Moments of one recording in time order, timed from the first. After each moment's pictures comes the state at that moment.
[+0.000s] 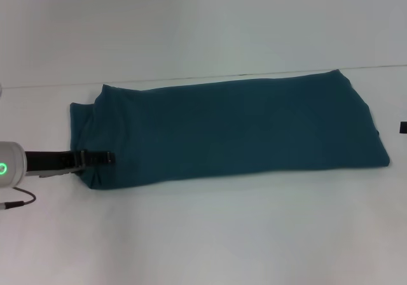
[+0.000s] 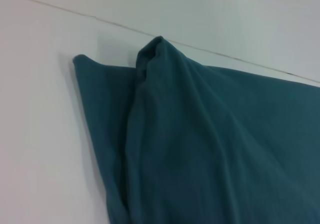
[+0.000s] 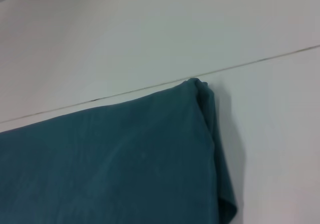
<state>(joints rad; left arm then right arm) -0.64 -2.15 0.71 0.85 2.48 1.12 -2.45 0.51 1.87 -0.54 -0.75 -2.32 -1.21 2.20</state>
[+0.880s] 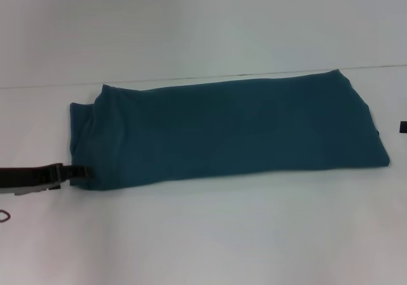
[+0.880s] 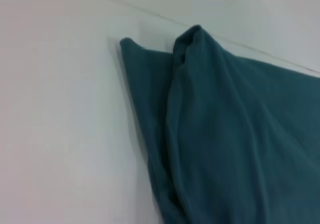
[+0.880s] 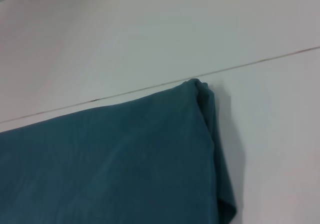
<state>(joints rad) -0.55 -2.15 0.70 0.96 2.49 1.21 -2.49 0.51 1.87 -0.54 -0.75 -2.32 -1.21 2.20</state>
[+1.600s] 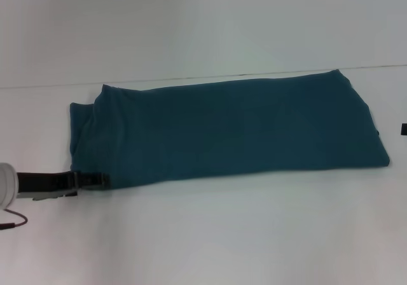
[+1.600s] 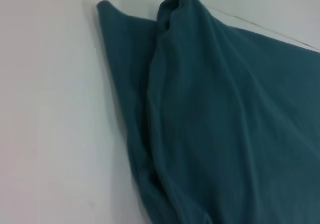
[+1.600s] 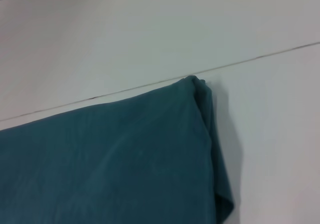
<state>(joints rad) -0.59 -2.15 0.73 0.86 2.49 1.18 -2.48 0.50 1.87 -0.54 -0.75 -2.32 -1.21 2.20</state>
